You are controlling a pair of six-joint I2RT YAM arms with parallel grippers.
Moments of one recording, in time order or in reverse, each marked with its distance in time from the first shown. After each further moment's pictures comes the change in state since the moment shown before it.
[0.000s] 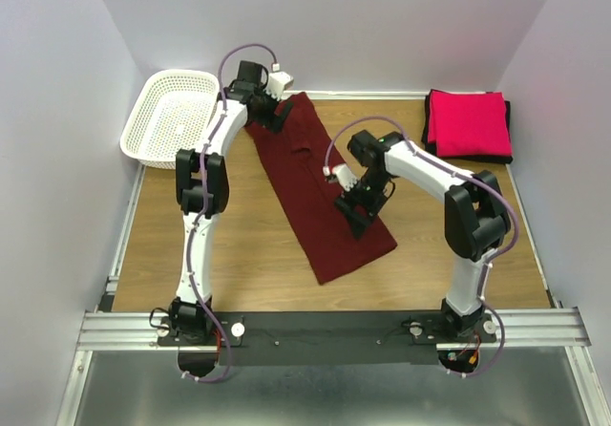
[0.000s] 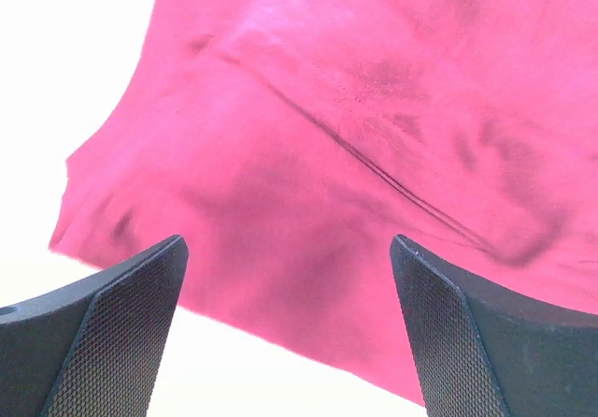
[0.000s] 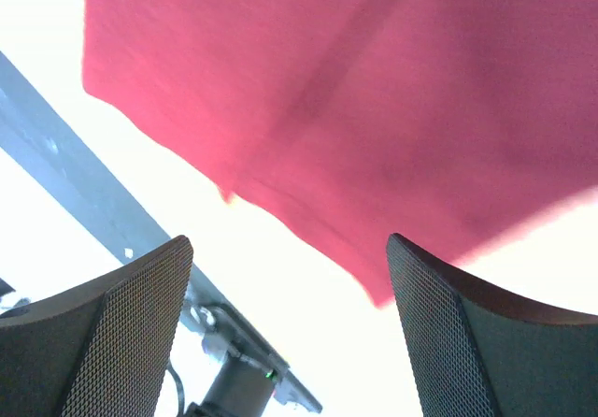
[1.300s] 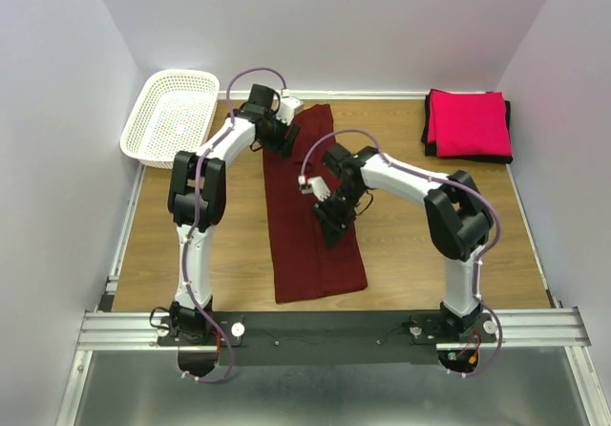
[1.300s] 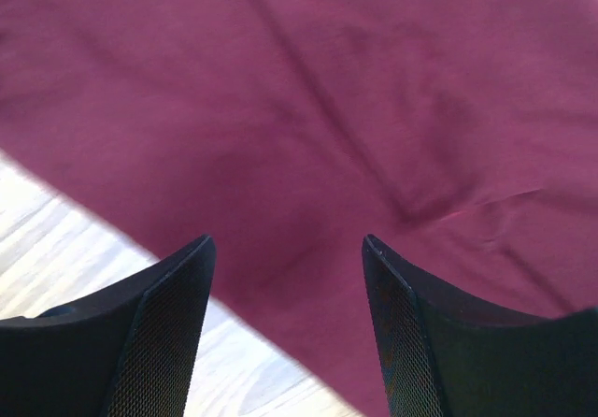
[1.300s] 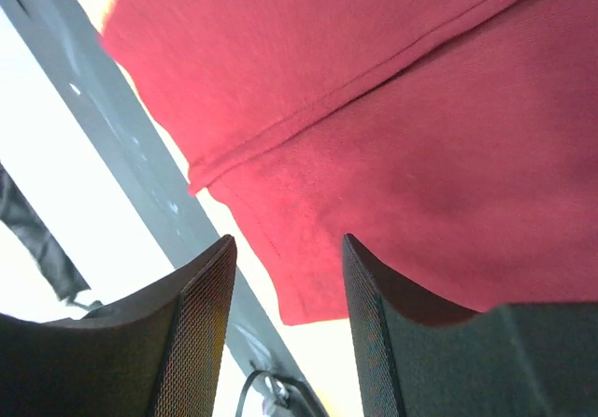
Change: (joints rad) left arm -0.069 -0.250 -0.464 0.155 0.053 -0.110; right arm 0.153 0.084 0.010 0.154 -0.236 0.174
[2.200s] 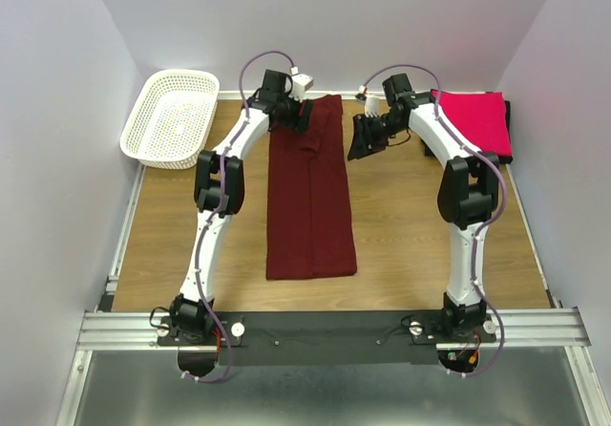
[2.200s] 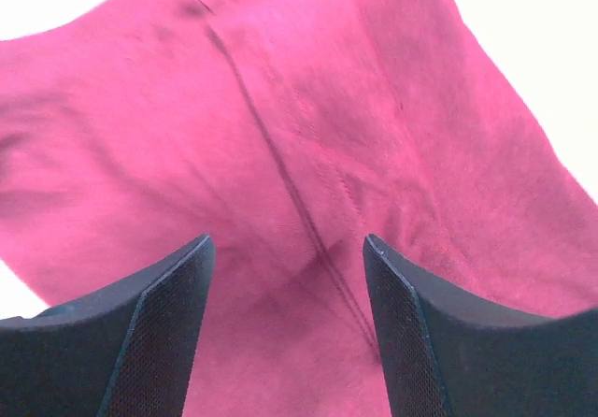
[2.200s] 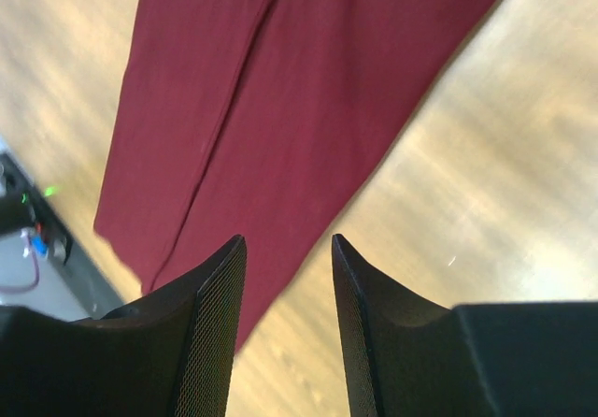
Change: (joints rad) left arm -0.027 0.390 0.575 0.016 0.021 -0.132; right arm -0.439 0.166 0.483 0.080 -0.021 0.182
